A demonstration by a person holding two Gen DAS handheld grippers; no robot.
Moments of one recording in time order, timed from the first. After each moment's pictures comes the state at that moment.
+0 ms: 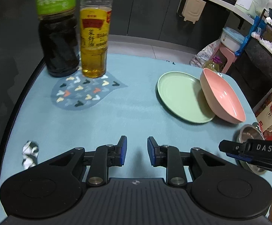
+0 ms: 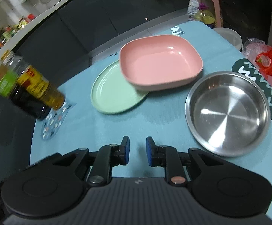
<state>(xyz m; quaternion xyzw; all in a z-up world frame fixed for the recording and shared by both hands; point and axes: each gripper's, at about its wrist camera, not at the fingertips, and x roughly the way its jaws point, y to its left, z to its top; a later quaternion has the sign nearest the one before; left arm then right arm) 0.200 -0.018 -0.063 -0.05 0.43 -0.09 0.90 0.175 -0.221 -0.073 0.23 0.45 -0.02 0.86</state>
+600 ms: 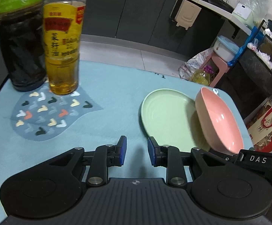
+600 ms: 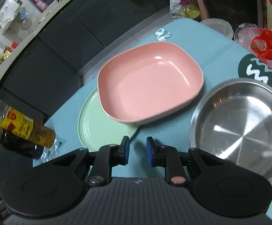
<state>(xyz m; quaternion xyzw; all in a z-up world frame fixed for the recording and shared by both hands) 0.266 -0.043 -0.084 -0.09 0.42 -0.12 0.89 0.219 -0.241 -0.093 0.31 0.42 -0.07 0.85</state>
